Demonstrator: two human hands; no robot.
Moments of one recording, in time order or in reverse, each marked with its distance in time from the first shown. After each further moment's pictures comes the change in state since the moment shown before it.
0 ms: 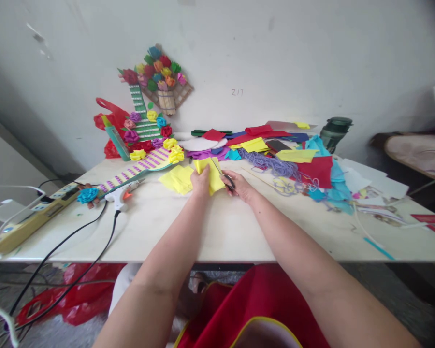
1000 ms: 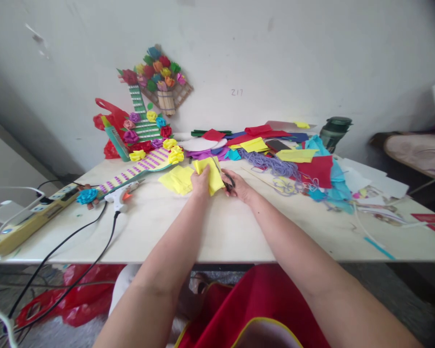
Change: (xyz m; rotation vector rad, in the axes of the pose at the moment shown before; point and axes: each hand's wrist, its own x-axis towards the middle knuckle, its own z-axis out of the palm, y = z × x) left_hand 0.000 -0.002 -0.001 -0.056 -0.030 -0.046; right_hand 0.003 0.003 0.000 0.008 -0.024 0.027
